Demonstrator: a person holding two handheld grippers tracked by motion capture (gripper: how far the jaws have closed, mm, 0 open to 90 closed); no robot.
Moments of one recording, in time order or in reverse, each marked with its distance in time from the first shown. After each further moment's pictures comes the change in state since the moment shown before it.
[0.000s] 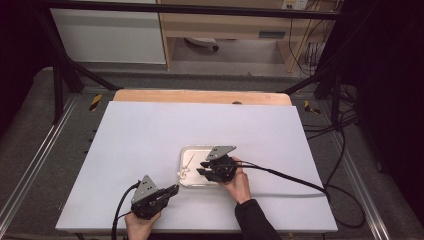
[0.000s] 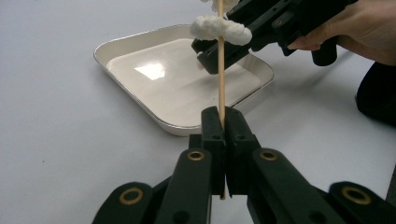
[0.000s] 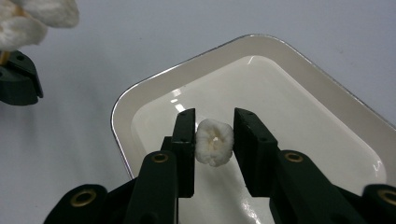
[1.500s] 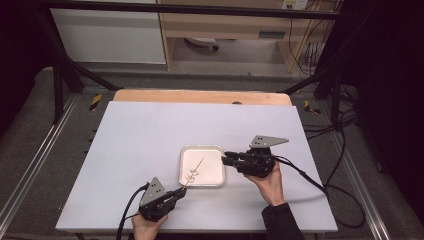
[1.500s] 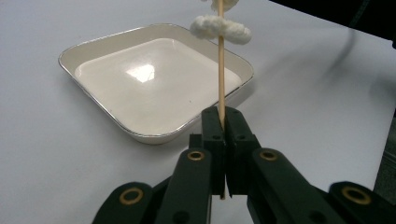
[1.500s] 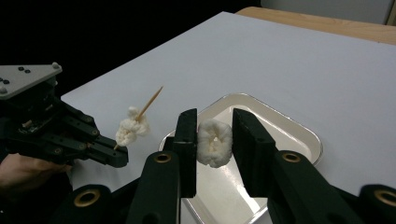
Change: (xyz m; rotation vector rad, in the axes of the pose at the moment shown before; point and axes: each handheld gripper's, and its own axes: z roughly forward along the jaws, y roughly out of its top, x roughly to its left) left arm -0.015 0.001 0.012 0.010 -0.035 0.039; right arm -0.026 -0.006 -0.108 -0.268 0.085 0.228
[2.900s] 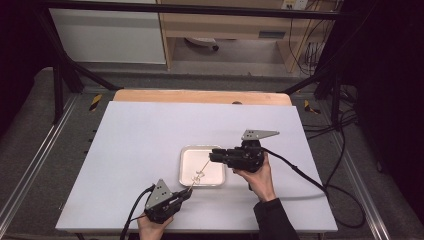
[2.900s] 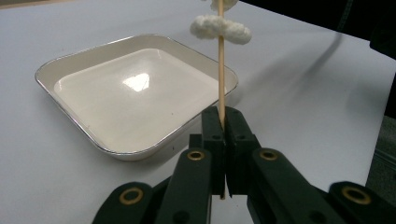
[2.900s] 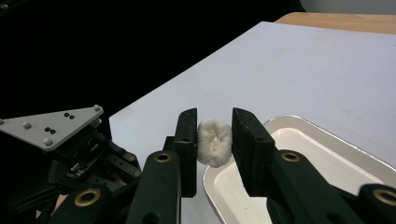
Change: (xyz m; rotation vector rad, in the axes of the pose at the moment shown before) left arm -0.012 0.002 0.007 -0.028 -0.013 0.027; right arm 0.005 0.017 0.023 -0.037 0.168 0.091
